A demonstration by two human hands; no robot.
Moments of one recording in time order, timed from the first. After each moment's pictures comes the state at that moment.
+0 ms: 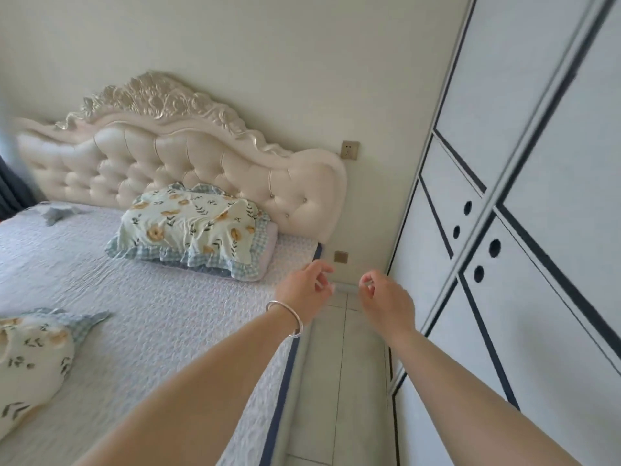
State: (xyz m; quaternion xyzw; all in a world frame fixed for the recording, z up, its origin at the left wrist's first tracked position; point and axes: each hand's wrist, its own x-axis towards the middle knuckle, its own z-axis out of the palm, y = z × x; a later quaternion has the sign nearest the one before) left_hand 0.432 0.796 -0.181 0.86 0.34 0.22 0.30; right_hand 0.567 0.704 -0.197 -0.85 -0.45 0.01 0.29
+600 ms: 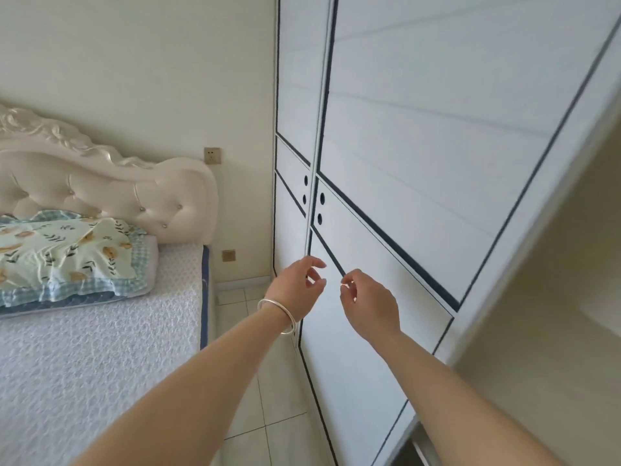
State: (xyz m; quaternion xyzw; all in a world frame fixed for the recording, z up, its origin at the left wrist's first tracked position) left_hand 0.377 0.553 -0.146 0.89 0.13 0.19 0.40; right_hand 0.435 0.413 -0.155 -0.90 -0.29 -0.10 0.30
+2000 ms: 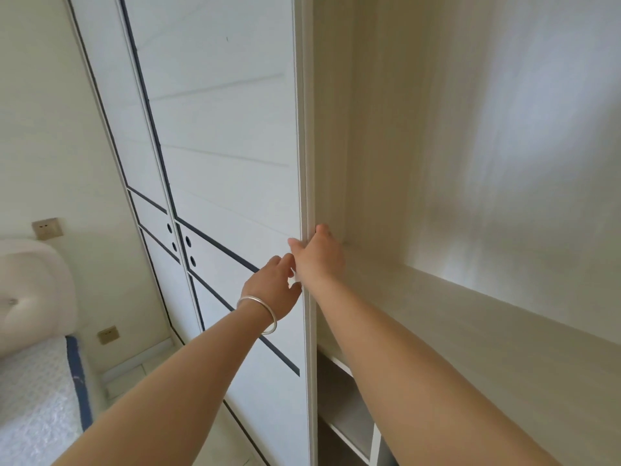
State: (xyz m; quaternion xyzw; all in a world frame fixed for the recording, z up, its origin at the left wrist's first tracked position) left_hand 0.407 0.376 -0.067 0.96 -0.06 0.17 0.20; right_hand 0.427 0.285 -0.027 -0.89 0.02 -0.20 0.41
